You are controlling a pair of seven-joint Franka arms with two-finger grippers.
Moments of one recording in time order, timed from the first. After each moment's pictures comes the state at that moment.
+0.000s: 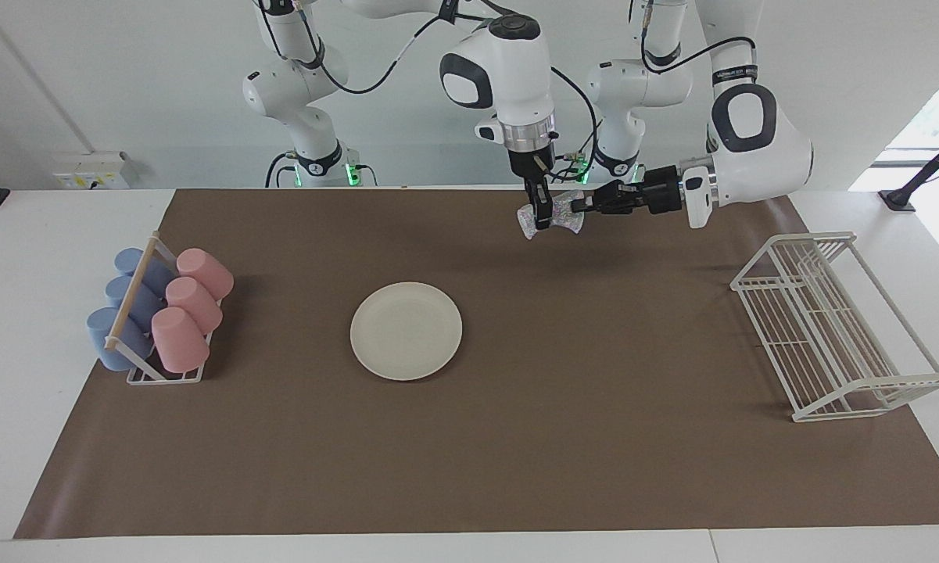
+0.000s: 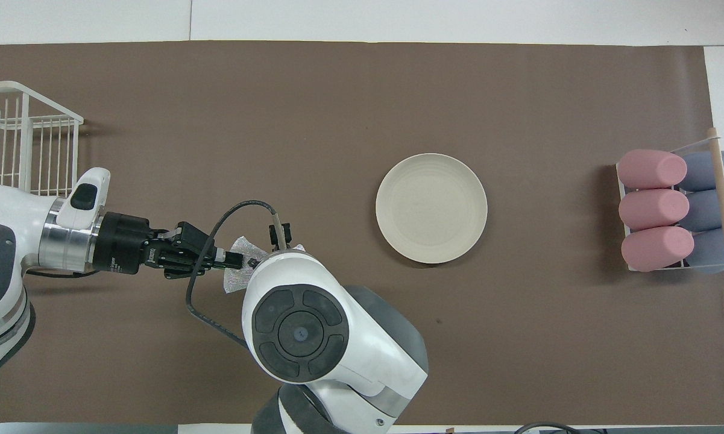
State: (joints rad) left arm -0.07 -0.13 0.00 -2.20 -1.09 1.64 0.04; right arm 0.65 0.21 0.20 -1.69 -0.01 2.17 2.31
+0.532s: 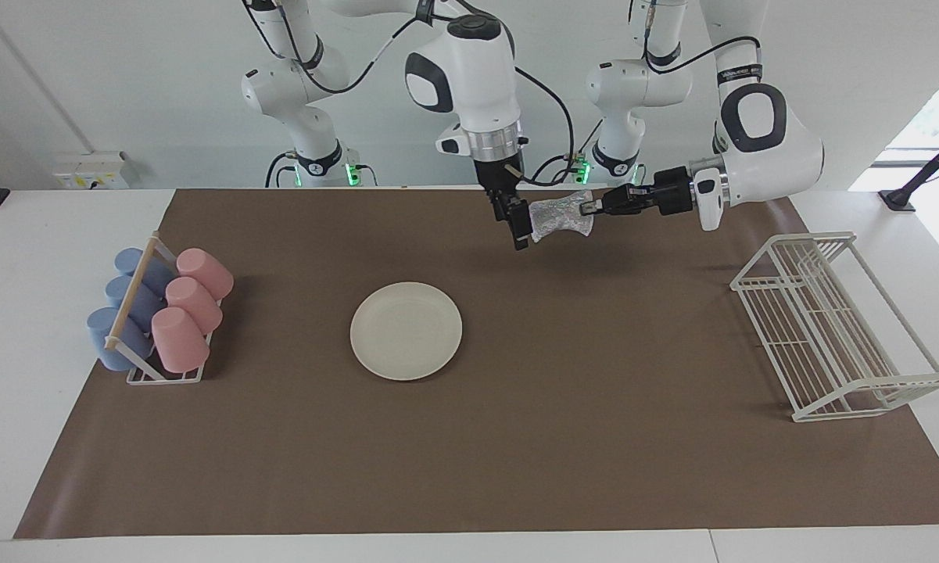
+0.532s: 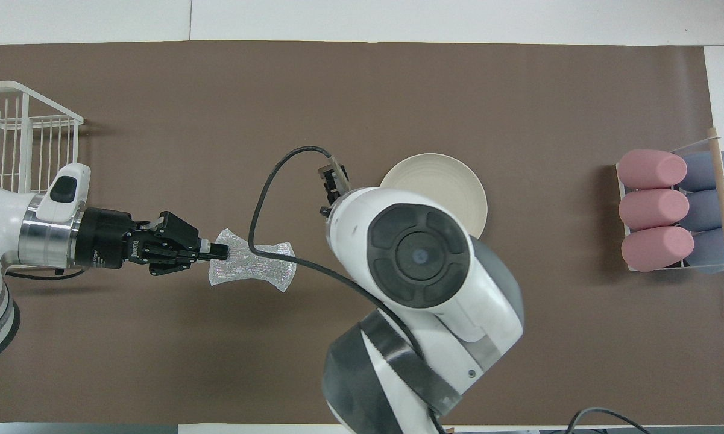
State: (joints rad) left arm -0.04 -0.13 0.01 -2.17 -1.07 1.64 -0.06; right arm 0.45 0.12 0.20 -1.70 -0.02 2.09 1.79
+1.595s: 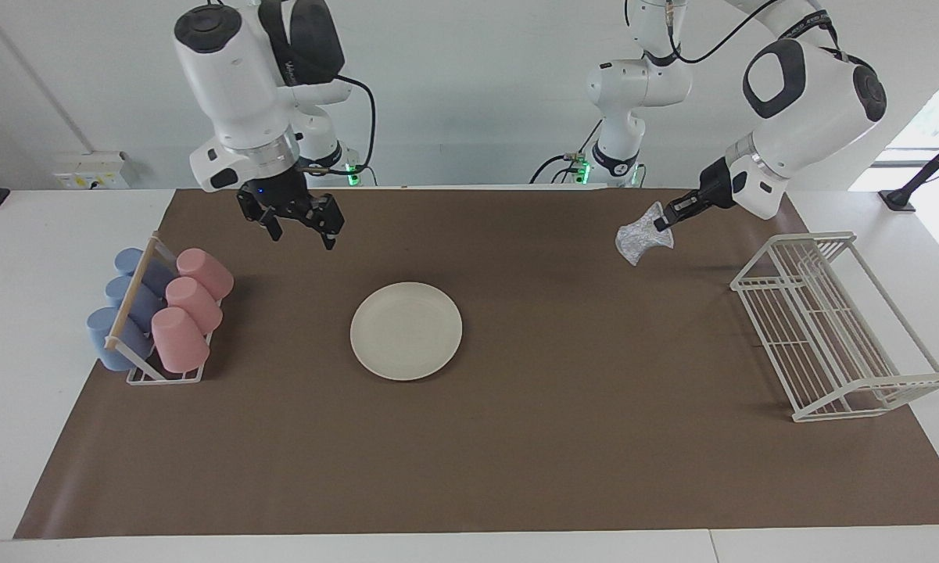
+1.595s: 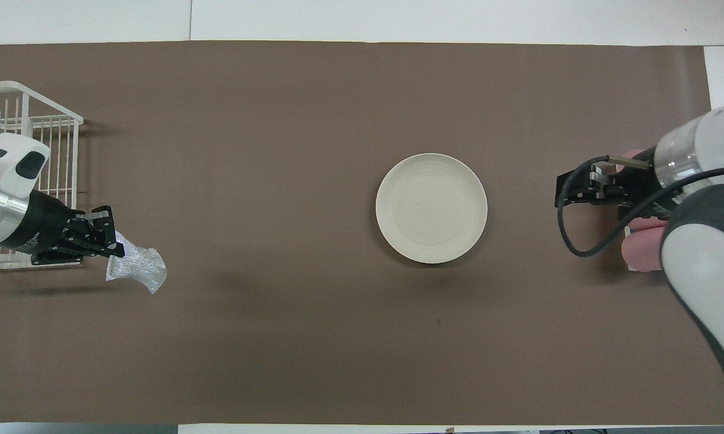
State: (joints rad) left arm -0.06 -0.10 -0.01 -1.92 -0.16 1.60 -0.38; right arm -0.12 -0.05 0.18 -1.75 0.13 1.61 0.23
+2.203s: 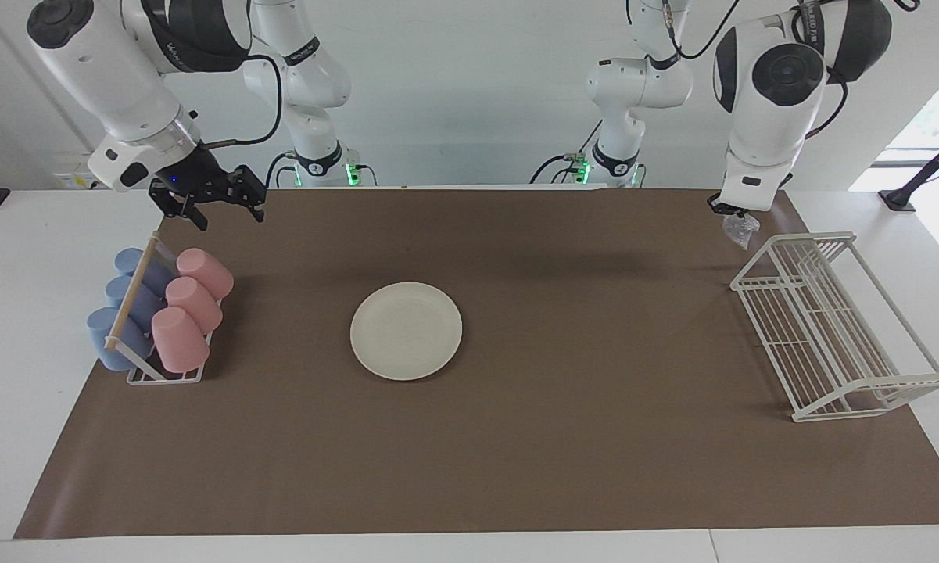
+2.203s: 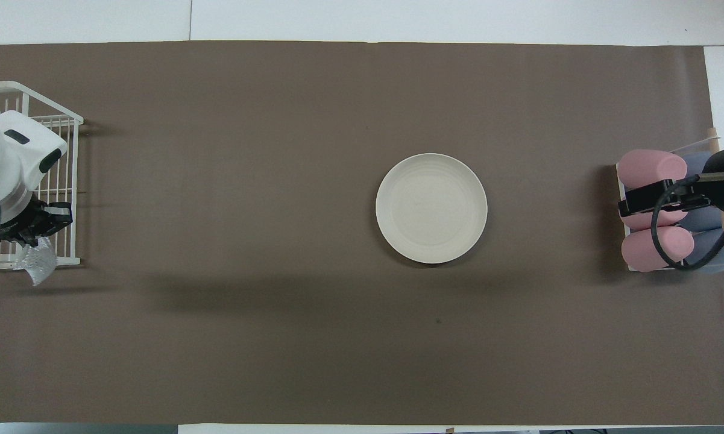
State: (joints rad) left arm -0.21 -0.03 -0.02 -1.75 0.46 1.44 -0.40; right arm -0.22 -0.05 0.18 -1.73 0.09 1.60 -0.12
